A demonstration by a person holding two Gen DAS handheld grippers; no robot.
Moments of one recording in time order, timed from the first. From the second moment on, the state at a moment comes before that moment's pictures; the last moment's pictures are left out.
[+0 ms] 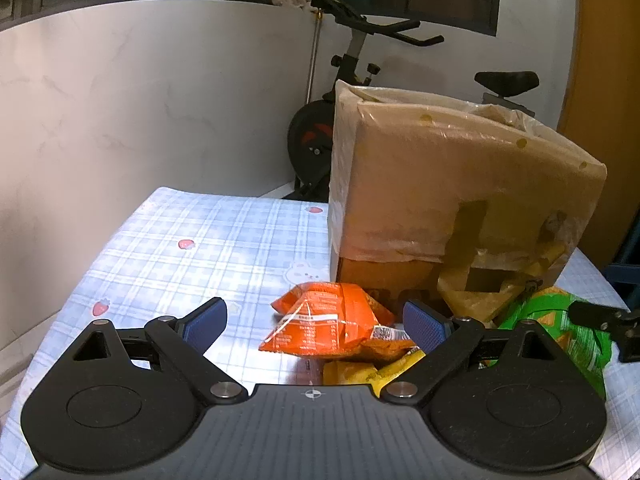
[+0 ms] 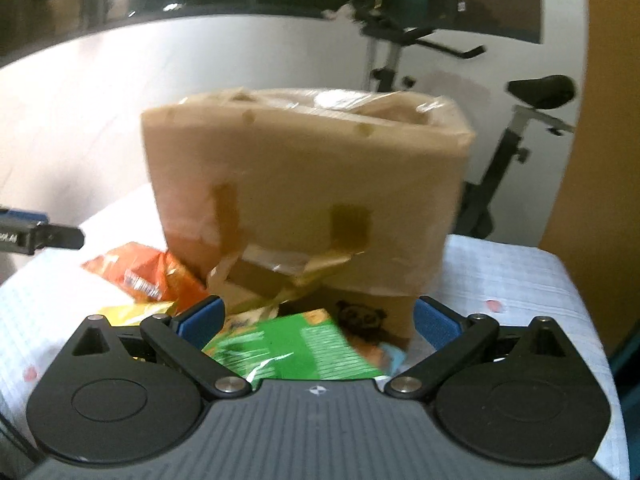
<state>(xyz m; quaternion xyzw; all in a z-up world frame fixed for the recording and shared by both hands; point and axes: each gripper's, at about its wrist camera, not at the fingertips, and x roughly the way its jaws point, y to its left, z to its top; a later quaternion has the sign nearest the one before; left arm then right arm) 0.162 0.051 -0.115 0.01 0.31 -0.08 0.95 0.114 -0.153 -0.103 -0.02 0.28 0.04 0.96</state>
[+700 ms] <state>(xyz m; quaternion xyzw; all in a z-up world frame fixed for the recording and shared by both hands) 0.165 0.019 -0.161 -0.01 0.38 -0.15 0.91 0.138 -0.140 -0.145 -0.04 0.33 0.08 0.94</state>
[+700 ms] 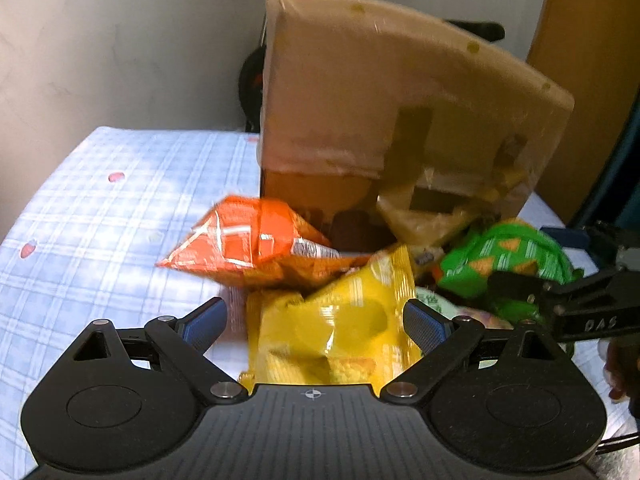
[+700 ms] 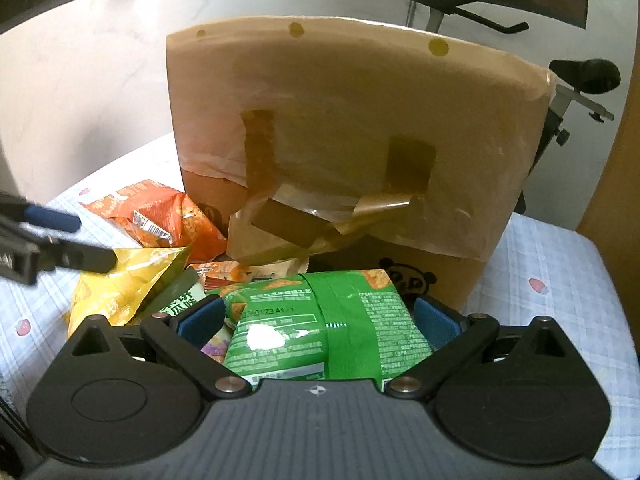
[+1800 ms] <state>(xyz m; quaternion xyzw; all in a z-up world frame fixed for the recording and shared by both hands) 0.182 0.044 -0.208 -0.08 0.39 -0.18 0.90 0.140 -0.144 -0.150 -0.01 0.34 0.06 0.94</state>
